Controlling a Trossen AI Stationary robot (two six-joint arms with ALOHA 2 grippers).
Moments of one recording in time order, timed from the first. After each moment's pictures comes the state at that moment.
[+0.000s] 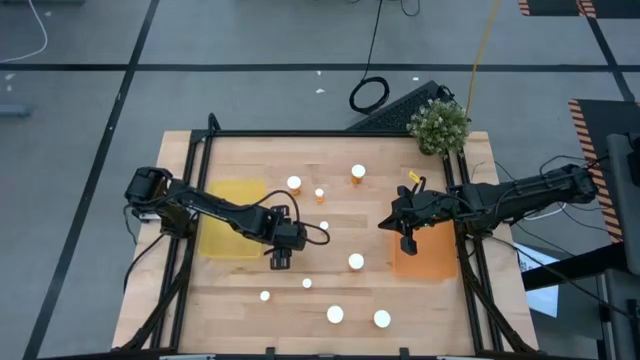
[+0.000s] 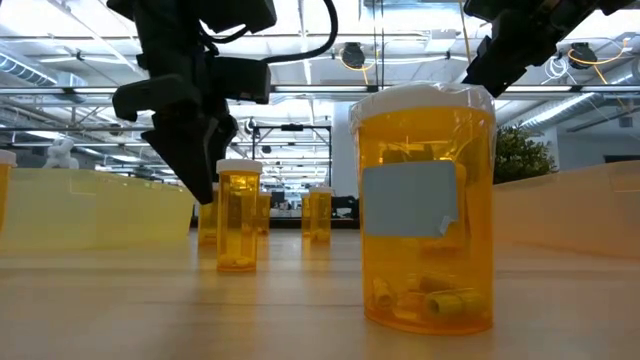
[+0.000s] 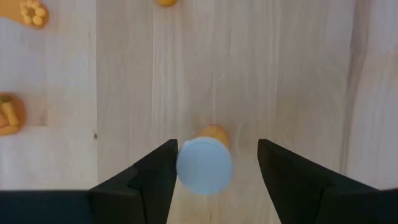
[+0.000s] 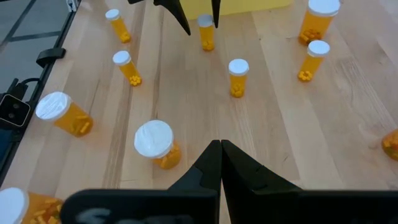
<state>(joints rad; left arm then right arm) -0.20 1.71 1.09 -0.68 -0.16 -0.20 0.15 0.96 0.67 -0.38 0.05 0.24</state>
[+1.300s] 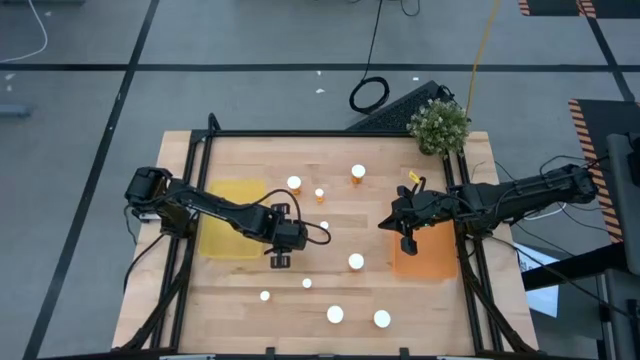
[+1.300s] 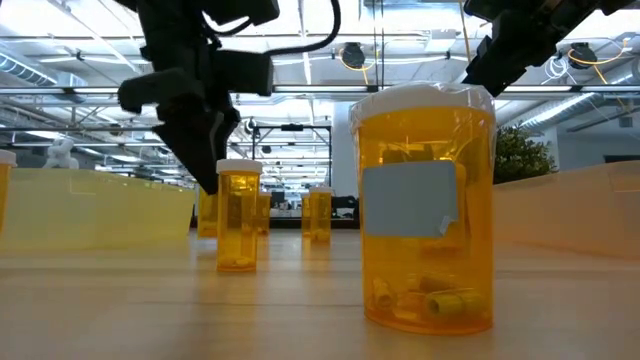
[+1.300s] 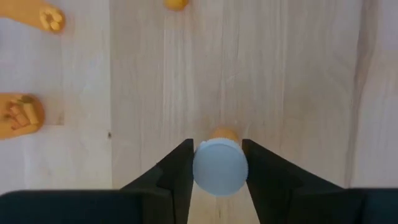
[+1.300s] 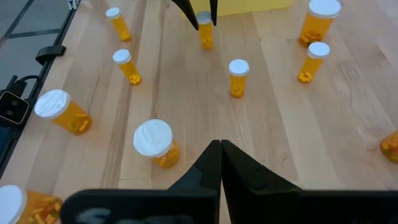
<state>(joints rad) -0.20 1.71 1.13 -0.73 -0.19 -0.18 0.15 0.96 0.67 -0.38 0.05 0.22</state>
